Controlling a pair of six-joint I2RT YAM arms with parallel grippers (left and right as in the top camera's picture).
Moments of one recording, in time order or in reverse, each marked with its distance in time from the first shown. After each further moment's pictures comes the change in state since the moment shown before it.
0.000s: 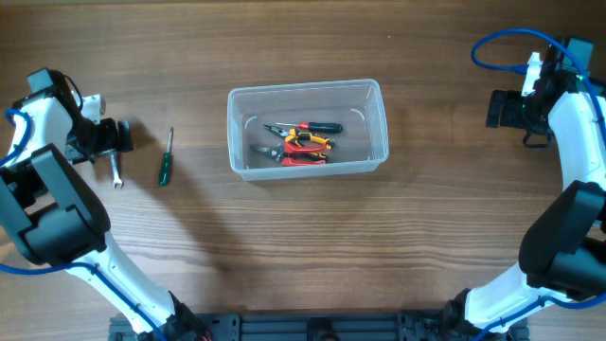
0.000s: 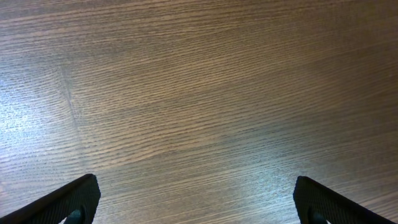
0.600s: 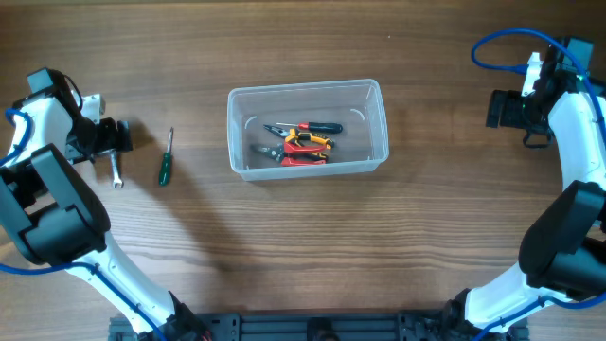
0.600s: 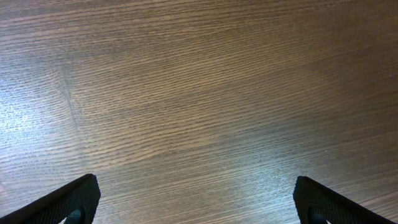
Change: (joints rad) left arm 0.000 0.000 0.000 0.005 0.000 0.000; right arm 0.000 0.000 0.000 0.000 0.000 0.000
